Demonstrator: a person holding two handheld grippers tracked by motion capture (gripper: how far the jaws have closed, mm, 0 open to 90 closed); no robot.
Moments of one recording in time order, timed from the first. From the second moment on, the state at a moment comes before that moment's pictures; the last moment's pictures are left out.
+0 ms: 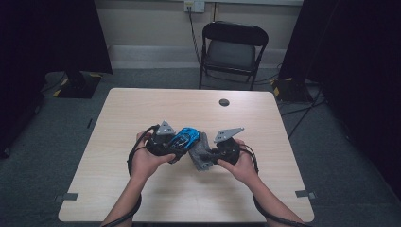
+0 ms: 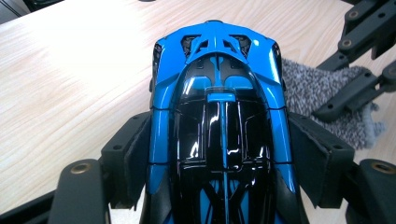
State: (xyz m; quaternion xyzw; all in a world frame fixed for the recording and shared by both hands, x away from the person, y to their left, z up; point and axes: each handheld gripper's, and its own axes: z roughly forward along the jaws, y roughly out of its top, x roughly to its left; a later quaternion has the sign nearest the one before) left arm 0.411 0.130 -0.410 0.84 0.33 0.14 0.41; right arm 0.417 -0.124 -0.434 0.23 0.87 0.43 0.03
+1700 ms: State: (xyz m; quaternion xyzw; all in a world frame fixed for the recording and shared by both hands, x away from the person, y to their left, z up) left arm 0.428 0.093 -0.409 0.84 0.34 0.12 0.41; right arm 0.395 -0.101 -0.449 0.17 0.88 0.44 0.01
